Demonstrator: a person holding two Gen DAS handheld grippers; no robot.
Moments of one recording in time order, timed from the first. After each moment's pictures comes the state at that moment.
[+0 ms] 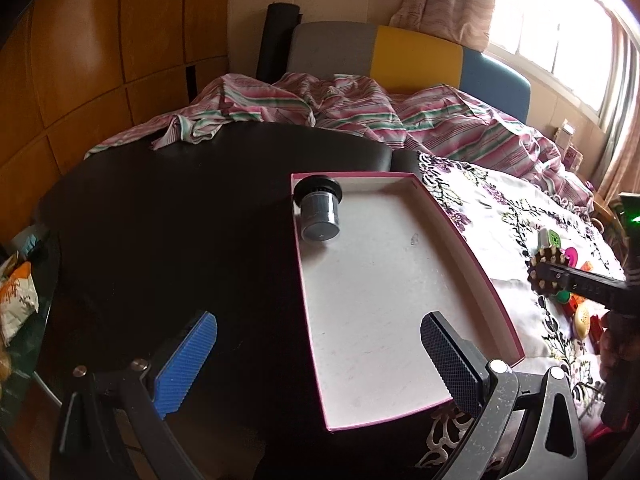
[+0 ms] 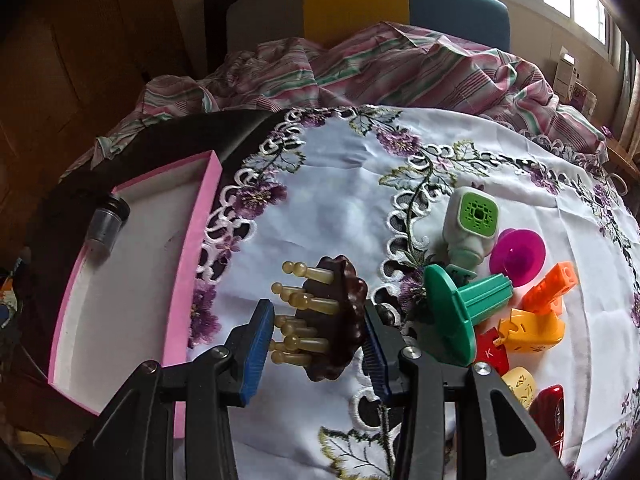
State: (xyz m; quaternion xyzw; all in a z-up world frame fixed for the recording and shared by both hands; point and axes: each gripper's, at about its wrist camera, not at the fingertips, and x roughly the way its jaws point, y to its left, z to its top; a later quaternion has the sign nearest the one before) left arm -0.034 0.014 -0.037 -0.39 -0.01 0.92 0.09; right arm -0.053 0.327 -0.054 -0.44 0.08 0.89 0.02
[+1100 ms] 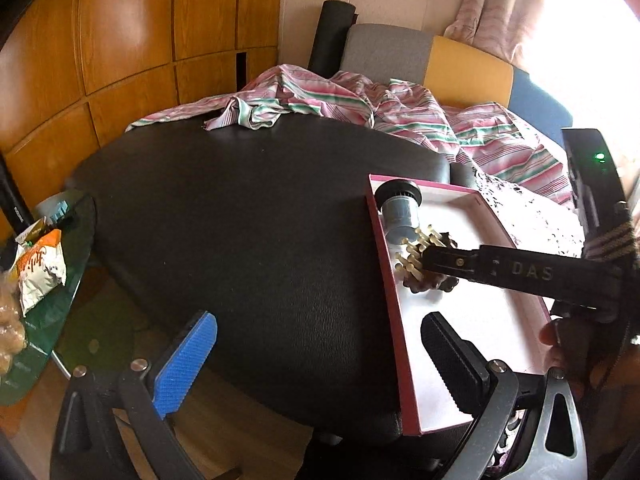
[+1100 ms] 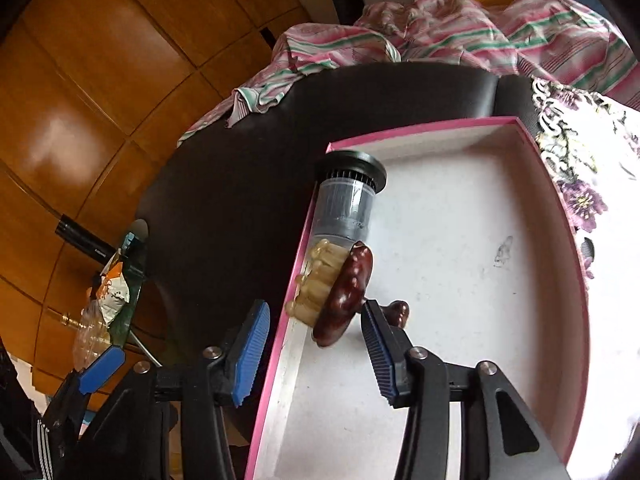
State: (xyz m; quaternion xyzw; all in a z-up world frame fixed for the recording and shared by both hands) left arm -0.039 -0.043 -0.046 -0.39 -0.04 0.92 0.02; right arm -0.131 0.130 -0.070 -0.48 0.14 0.84 -0.20
